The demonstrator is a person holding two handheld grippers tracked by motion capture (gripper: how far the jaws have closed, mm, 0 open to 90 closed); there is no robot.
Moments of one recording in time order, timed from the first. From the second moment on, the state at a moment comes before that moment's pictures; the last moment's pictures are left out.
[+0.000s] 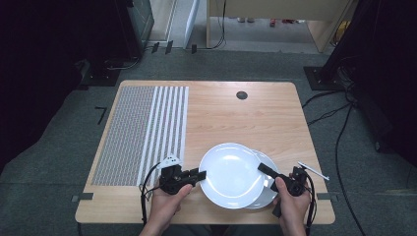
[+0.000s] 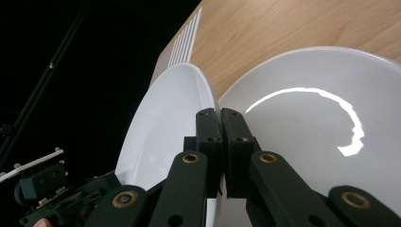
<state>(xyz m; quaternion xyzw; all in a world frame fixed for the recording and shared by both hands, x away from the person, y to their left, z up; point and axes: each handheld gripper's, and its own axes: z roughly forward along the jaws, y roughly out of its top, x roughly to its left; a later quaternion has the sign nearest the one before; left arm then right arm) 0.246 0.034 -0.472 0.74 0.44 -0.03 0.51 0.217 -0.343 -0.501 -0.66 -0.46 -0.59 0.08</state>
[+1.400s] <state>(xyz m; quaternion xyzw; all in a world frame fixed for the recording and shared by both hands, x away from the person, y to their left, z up) 0.277 0.130 -0.450 0.68 0.52 0.03 0.52 0.295 -0.238 -0.470 -0.63 -0.50 -0.59 0.10</state>
